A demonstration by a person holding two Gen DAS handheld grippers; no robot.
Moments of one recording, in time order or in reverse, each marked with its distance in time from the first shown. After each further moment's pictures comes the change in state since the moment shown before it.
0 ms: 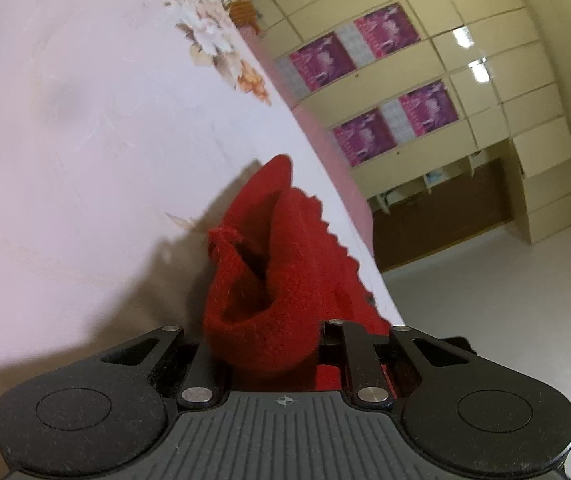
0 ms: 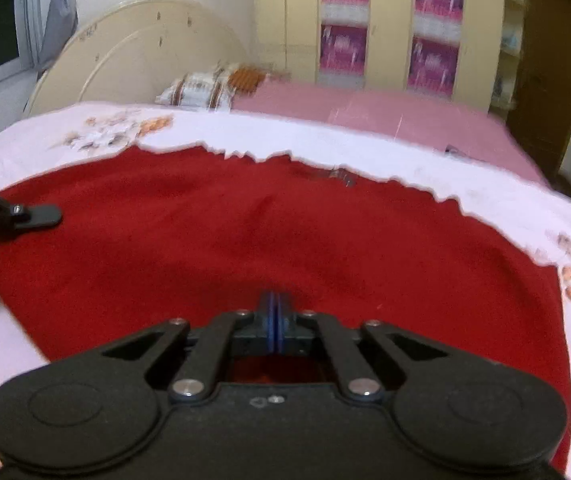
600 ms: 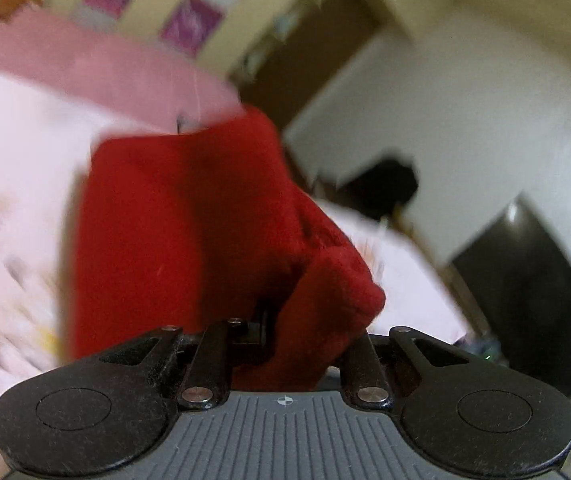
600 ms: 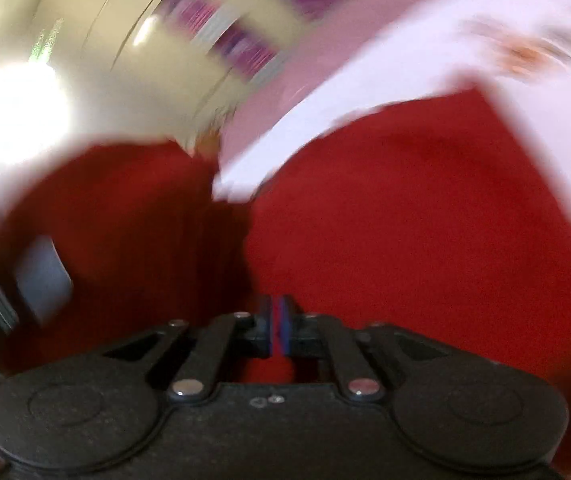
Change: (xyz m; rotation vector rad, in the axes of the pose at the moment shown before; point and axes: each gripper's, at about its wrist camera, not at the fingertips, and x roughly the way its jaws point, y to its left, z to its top) left arm 0.083 -0.216 -0.108 0.581 0.399 -0.176; right arm -0.035 -0.171 -0.062 1.066 -0.084 0.380
